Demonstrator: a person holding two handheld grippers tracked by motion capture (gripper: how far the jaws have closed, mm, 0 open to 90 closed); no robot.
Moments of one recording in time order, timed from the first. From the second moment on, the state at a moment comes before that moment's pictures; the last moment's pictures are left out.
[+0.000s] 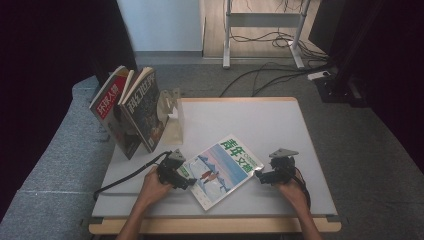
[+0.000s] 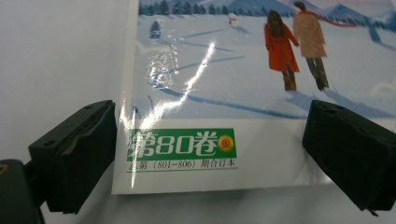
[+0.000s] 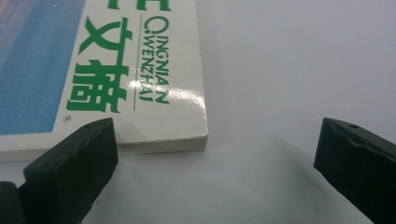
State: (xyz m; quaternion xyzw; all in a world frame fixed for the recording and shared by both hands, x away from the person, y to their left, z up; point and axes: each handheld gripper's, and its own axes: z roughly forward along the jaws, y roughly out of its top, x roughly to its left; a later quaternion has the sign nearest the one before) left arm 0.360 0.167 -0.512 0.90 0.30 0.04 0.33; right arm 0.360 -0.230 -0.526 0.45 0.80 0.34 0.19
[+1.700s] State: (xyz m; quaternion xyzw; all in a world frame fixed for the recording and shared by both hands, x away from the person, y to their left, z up) left arm 0.378 0.211 -0.521 0.88 0.35 0.13 0.29; right arm 0.398 -0.226 -0.530 0.46 0.79 0.34 0.19
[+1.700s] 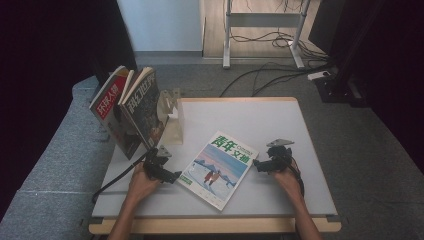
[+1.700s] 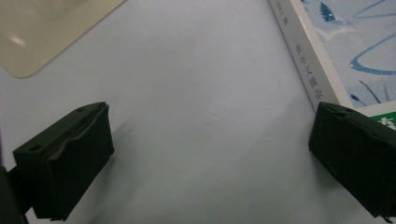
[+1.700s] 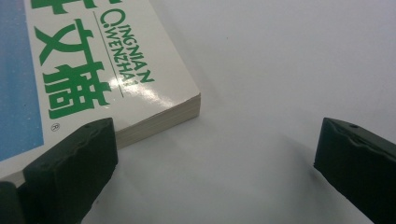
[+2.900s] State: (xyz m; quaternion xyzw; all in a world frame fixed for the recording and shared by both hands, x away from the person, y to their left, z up) left arm 0.334 0.181 -0.526 0.90 0.27 0.09 0.32; right arm 0.440 -0.200 -0.530 0.48 0.79 0.33 0.21
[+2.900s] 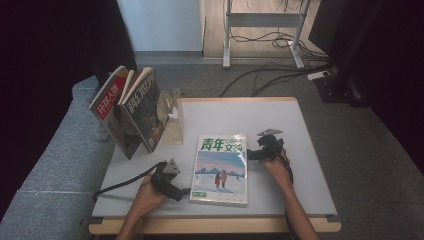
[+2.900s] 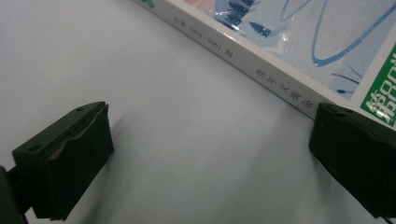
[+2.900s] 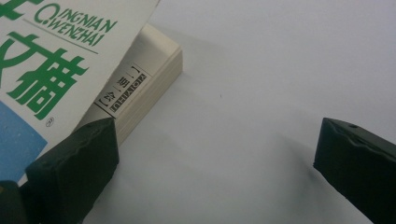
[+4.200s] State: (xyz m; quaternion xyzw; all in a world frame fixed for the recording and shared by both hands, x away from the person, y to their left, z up) left arm 0.340 0.201 -0.529 0.89 0.30 0.11 0.33; right arm 0.410 -0.175 -0.516 0.39 0.83 0.38 0.12
